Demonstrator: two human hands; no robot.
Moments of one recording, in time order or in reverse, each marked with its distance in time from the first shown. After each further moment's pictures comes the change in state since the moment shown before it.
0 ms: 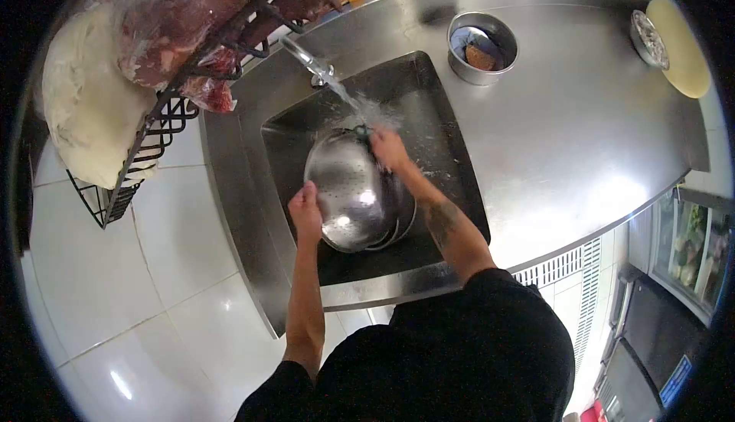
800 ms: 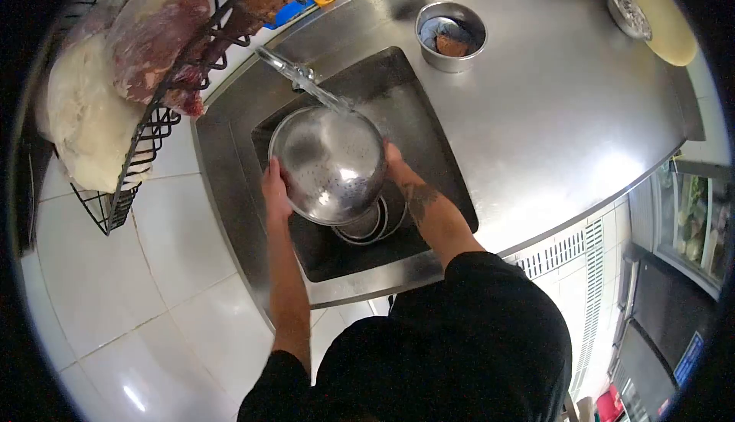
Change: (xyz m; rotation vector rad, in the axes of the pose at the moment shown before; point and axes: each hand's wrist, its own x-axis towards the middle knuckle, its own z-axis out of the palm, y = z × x) left_hand 0.047 0.051 -0.012 0.018 -0.071 -0.146; right_hand -0.027 0.069 0.028 1.419 0.153 0.762
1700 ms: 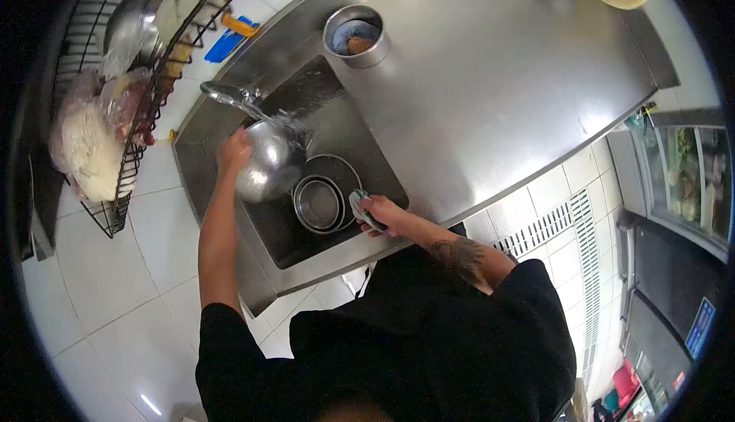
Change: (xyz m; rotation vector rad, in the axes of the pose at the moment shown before) left_hand 0.024 0.085 0.074 1.462 0.013 0.530; right_hand -0.295 -0.045 -0.099 -0.646 -0.197 0.223
